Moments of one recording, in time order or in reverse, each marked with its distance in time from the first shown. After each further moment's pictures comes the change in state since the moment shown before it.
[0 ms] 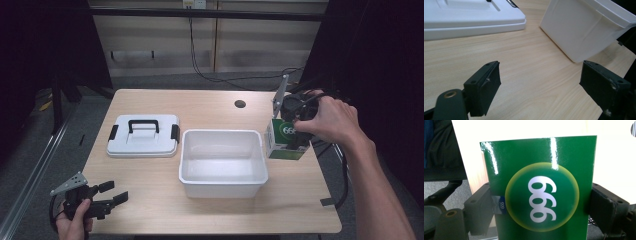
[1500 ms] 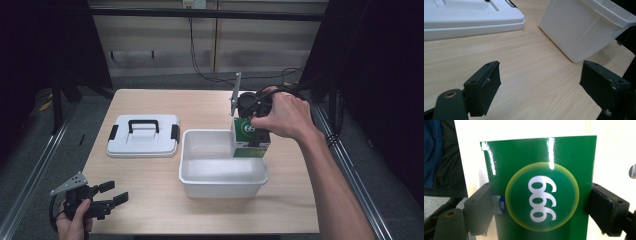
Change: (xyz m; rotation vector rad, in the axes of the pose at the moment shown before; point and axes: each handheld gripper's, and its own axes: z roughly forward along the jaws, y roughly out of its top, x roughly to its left) left arm 0.000 0.000 0.000 0.003 -0.010 0.004; right arm -0.001 0.088 0.014 -0.033 0.038 -0.077
